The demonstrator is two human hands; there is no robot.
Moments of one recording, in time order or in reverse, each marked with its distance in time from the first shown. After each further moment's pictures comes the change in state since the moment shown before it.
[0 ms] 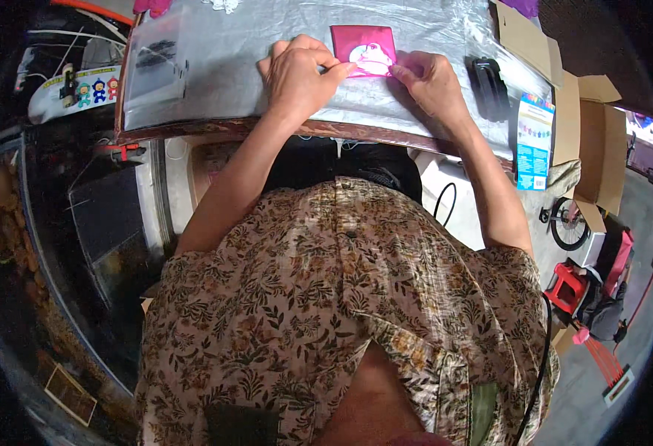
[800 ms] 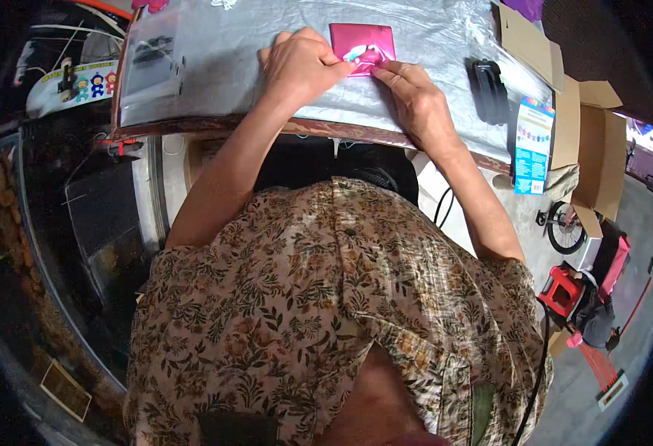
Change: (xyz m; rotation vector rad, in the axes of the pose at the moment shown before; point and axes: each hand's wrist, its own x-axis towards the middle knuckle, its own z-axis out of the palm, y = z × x) left_hand 0.017 0.004 -0.011 0.038 -0.159 -0.029; right_hand -0.029 -0.005 0.017 -0.196 0.158 -0.595
